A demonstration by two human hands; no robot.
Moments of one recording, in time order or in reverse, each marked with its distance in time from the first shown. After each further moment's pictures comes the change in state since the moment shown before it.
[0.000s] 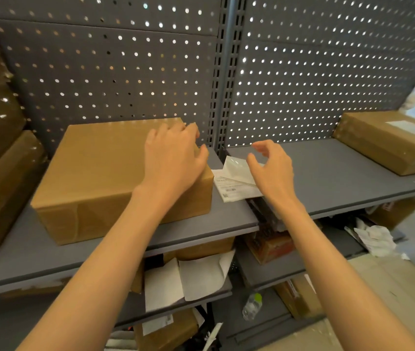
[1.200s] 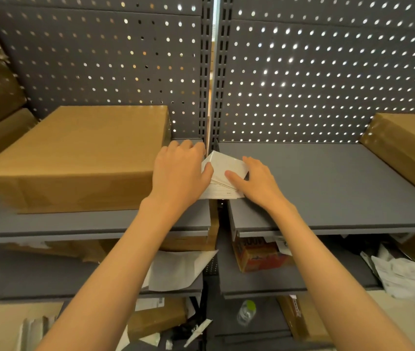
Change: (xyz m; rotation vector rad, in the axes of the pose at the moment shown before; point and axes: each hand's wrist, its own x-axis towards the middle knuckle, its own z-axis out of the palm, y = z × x) left_hand -0.006 0.091 0.063 0.152 -0.045 -0.104; right_hand 0.051 0.095 -0.002 -0.138 -0.579 -0.141
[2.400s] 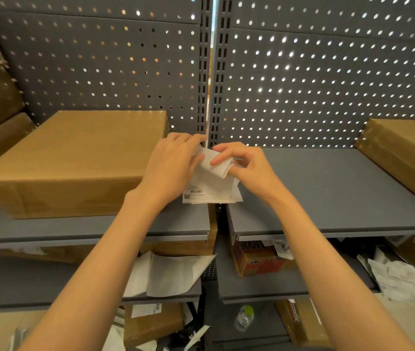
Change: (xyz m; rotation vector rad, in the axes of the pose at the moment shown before) left_hand 0.016 -0.020 -0.010 -0.153 -0.144 0.084; right_hand -0.014 -0.042 -0.033 0.636 -0.043 -0.293
